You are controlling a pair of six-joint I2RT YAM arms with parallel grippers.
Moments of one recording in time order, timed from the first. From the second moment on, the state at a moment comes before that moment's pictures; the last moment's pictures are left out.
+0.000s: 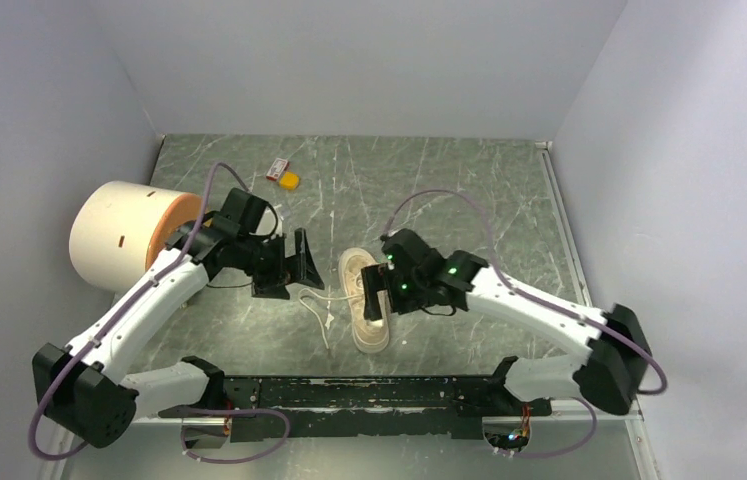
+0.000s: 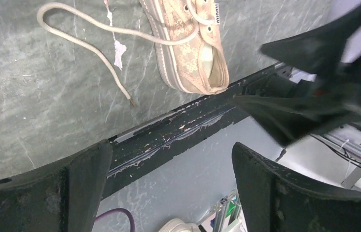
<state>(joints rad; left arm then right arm) -0.46 1.14 1.04 -0.91 0.46 -0.64 0.92 1.31 0.94 -0.69 -0.01 0.63</state>
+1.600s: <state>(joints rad) -0.51 1.25 0.99 -0.85 0.34 -0.30 0.85 1.58 1.25 -0.73 0.21 0.87</state>
